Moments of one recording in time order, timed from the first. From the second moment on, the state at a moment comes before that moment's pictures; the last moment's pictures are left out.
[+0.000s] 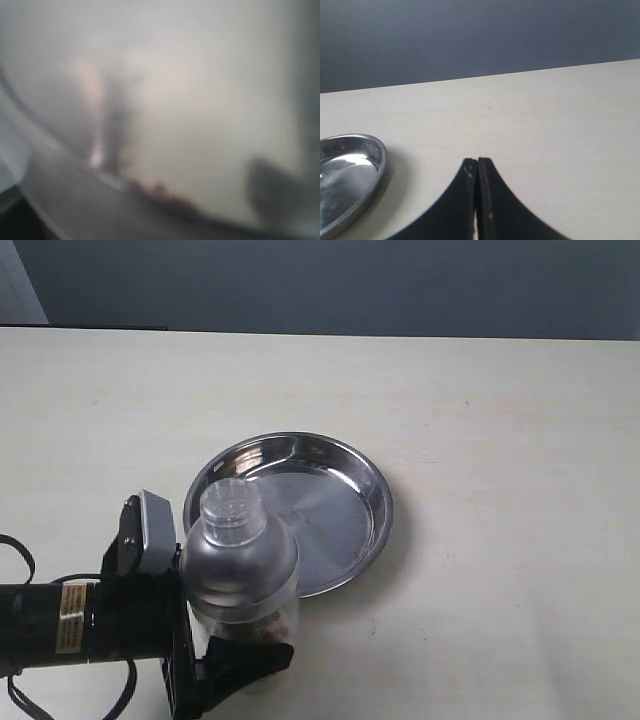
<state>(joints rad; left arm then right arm) -0.26 1.85 -0.23 0.93 -1.21 -0.35 0.12 0.05 0.00 0.06 0.25 0.12</state>
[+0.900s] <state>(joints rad) -0.26 1.75 -0.23 0.89 -1.17 -0.40 0.12 0.05 0.00 0.06 0.25 0.12</state>
